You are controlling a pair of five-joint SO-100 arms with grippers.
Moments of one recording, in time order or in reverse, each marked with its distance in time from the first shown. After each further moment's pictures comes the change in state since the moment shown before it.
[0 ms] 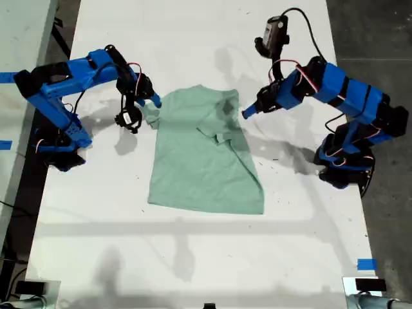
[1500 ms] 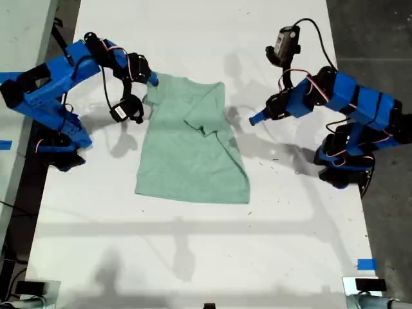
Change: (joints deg) arm 0 4.0 11.7 -9.9 -2.3 -4.7; arm 1 -1.1 10.6 13.2 -2.7 2.9
